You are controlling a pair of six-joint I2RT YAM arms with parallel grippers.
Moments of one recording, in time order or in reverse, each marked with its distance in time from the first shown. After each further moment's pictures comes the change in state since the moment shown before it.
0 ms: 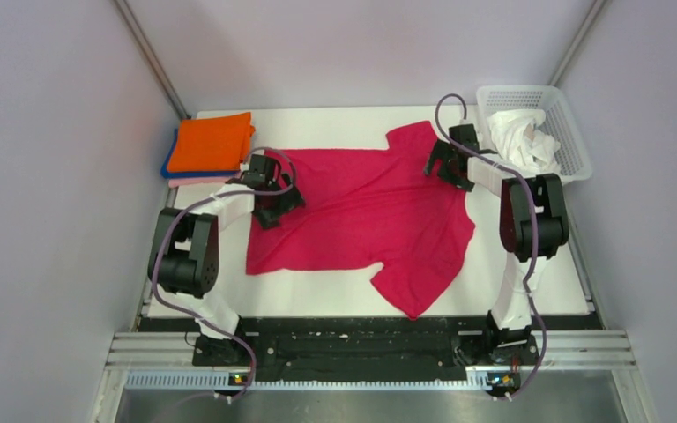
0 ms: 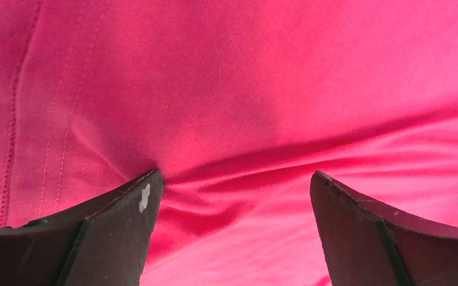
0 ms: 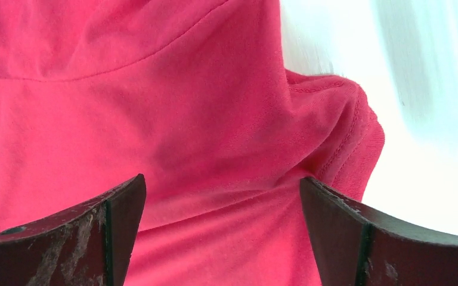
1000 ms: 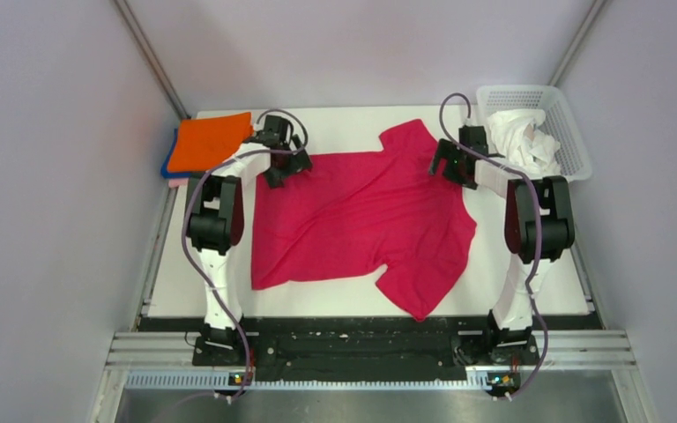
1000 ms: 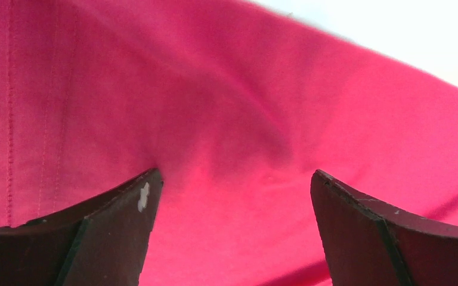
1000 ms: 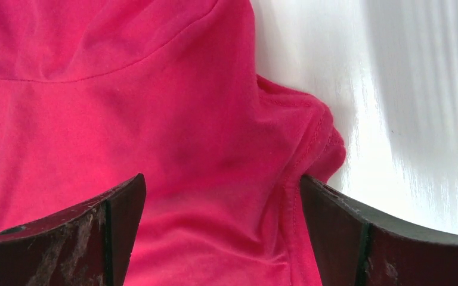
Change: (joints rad) left arm -0.008 0.376 0.556 -0.131 -0.090 0.083; right arm -0.056 -0.014 -0.029 0.088 -0.112 -0.099
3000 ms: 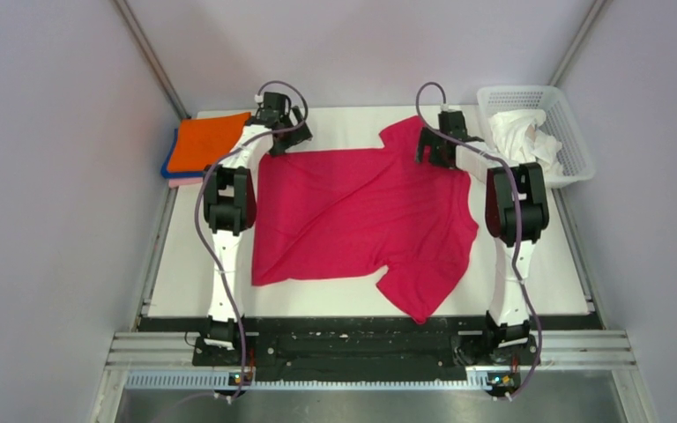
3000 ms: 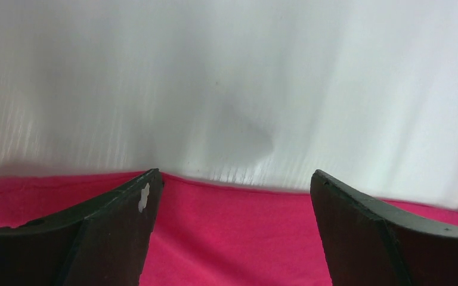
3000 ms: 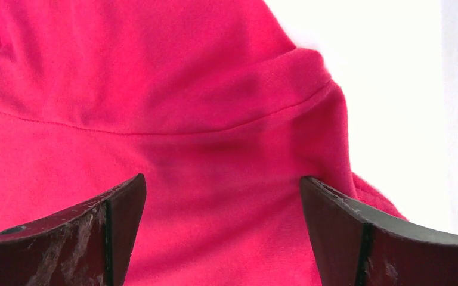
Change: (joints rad) left arm 0.048 0.351 0.537 -0.034 0.013 0.085; right arm 0.080 0.207 0.279 -0.052 0.095 -0.108
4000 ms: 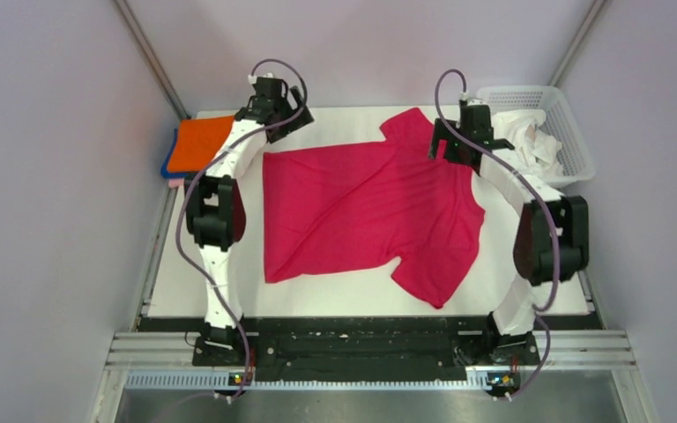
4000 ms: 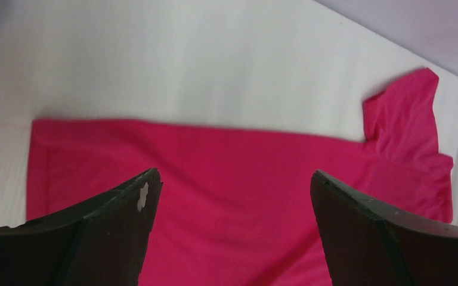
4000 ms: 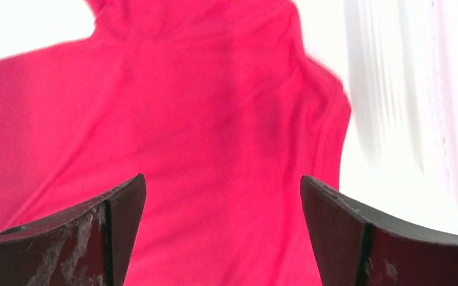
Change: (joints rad) left arm -0.010 -0.184 -0.084 0.079 0.062 -0.045; right arm -0.024 -0.293 -0.111 -0.074 -0.031 -0.052
